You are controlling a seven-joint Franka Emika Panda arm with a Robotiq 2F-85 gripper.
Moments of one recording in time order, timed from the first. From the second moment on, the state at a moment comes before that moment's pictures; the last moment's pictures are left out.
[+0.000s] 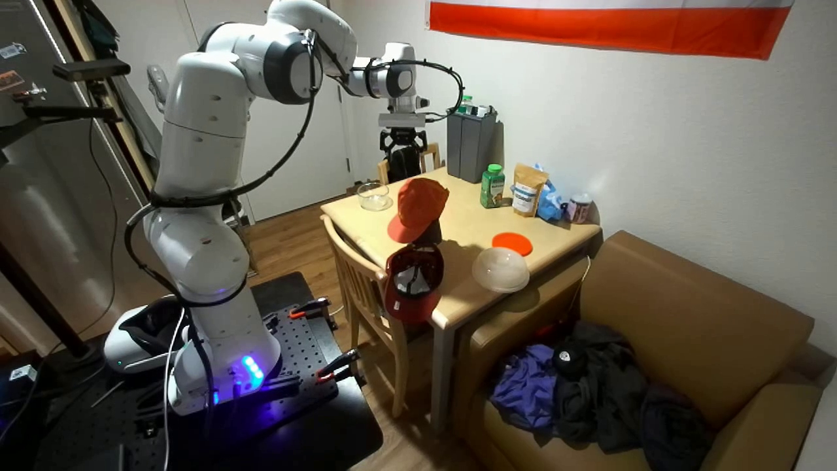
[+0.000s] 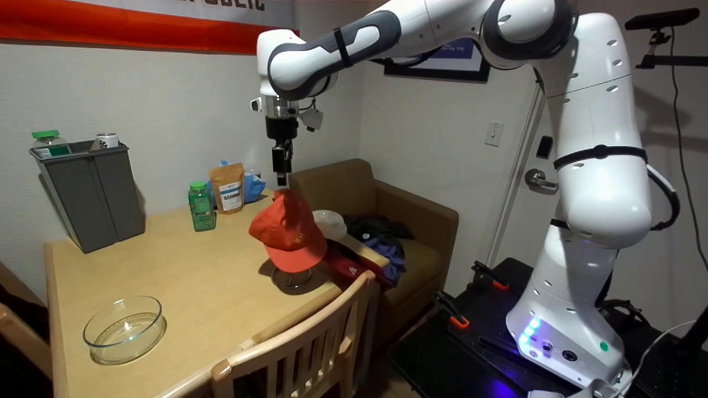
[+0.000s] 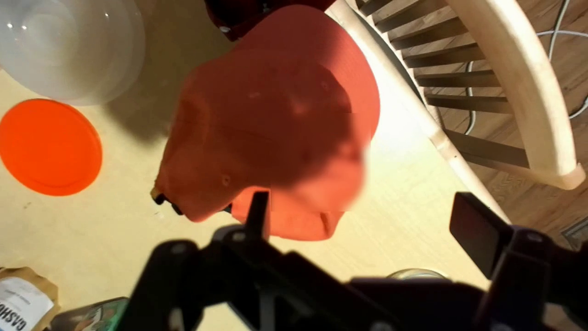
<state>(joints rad) 0.25 0.43 0.26 -1.59 -0.14 2.00 -0.40</state>
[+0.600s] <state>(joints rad) 0.28 0.62 0.26 -1.36 -0.15 1.82 -0.50</state>
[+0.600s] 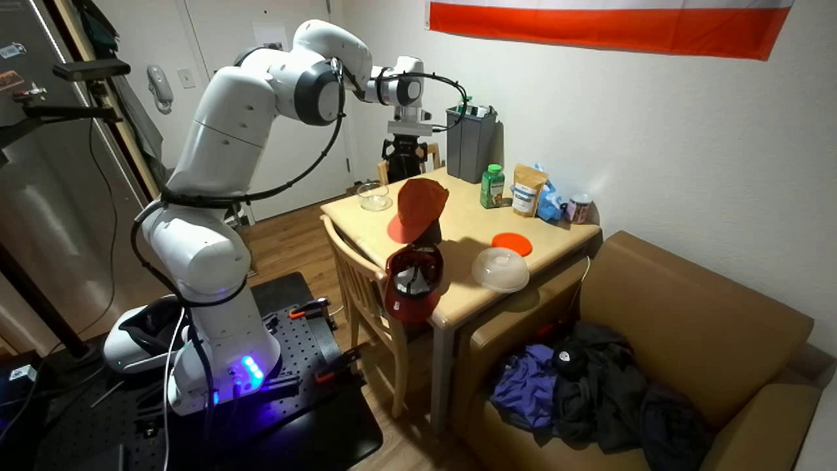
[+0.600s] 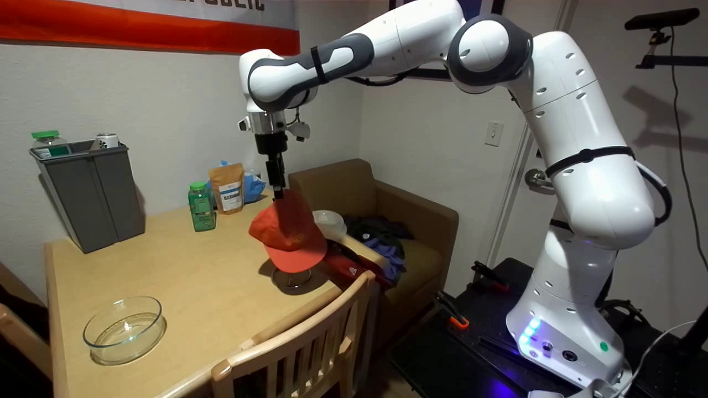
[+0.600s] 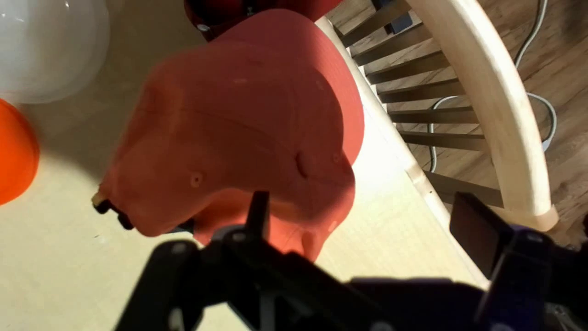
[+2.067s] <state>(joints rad) 0.36 0.93 0.24 -0.91 -0.21 1.58 -0.61</state>
